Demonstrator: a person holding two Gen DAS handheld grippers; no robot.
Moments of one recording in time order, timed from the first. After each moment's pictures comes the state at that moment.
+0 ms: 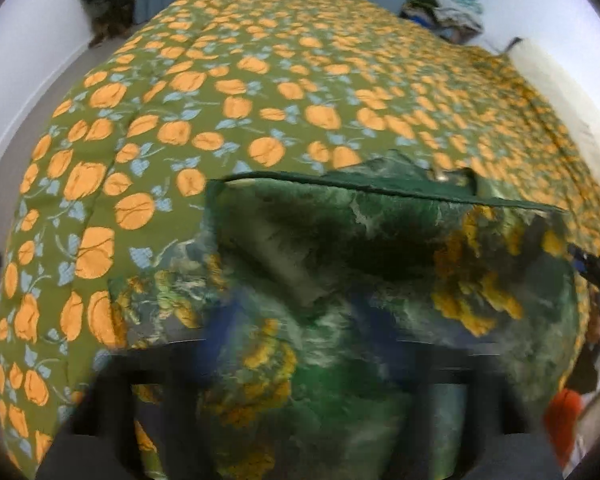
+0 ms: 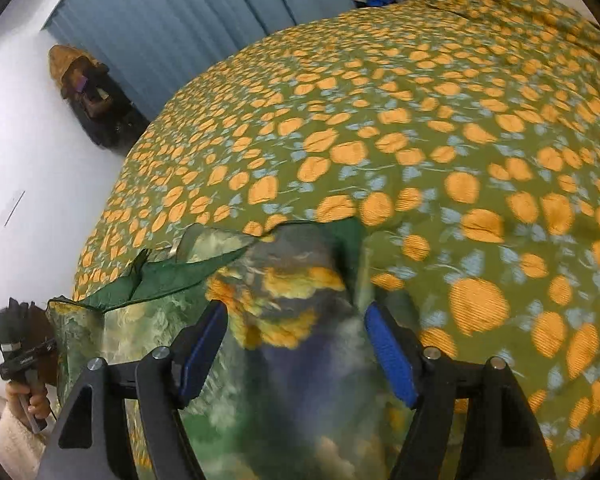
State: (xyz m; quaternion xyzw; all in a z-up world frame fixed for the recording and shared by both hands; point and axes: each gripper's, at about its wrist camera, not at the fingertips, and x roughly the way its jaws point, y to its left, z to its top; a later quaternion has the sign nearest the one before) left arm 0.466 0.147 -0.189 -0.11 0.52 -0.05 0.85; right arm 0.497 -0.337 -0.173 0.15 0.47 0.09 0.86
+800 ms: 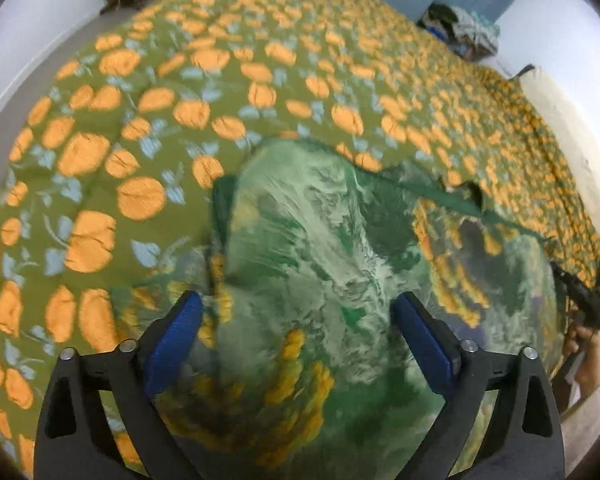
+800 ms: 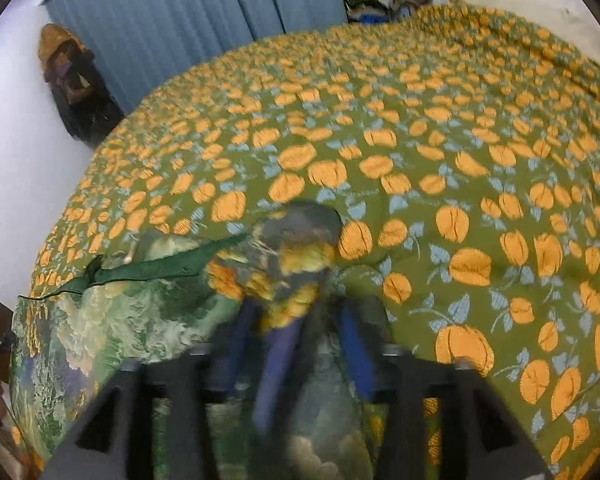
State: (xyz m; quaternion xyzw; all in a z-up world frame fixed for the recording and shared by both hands) left arm 0.479 0.170 -0.207 -0.17 0.53 -0.06 0.83; right arm 0.525 -0.342 -0.179 0.11 0.47 0.02 0.88
